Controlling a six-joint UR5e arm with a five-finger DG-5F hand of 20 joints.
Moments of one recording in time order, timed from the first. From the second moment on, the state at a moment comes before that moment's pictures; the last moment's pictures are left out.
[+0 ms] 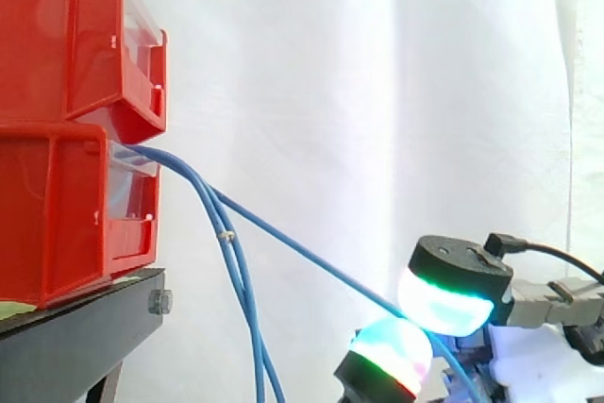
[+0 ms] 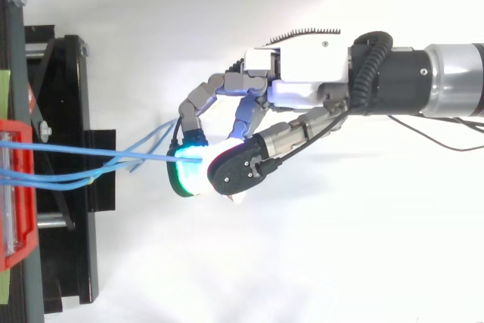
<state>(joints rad) 0.07 -2.33 -1.36 -2.70 -1.52 0.11</state>
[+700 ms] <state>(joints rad) 0.09 -2.33 -1.44 -2.57 -1.46 0.10</state>
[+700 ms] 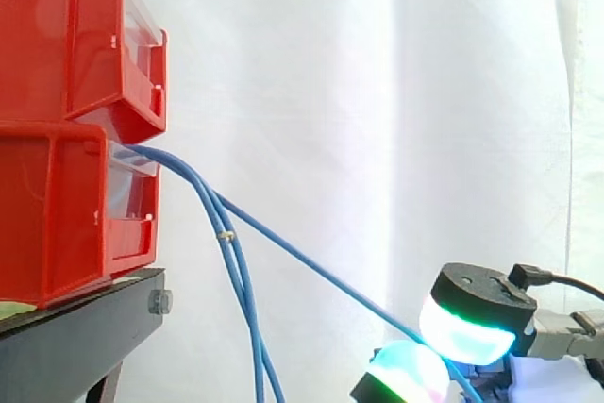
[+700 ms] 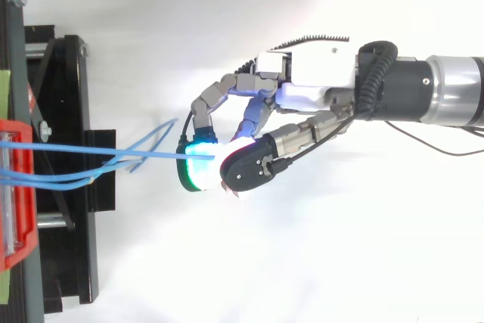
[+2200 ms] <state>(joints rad) 0.10 -2.33 -1.44 -2.58 -1.46 0.06</state>
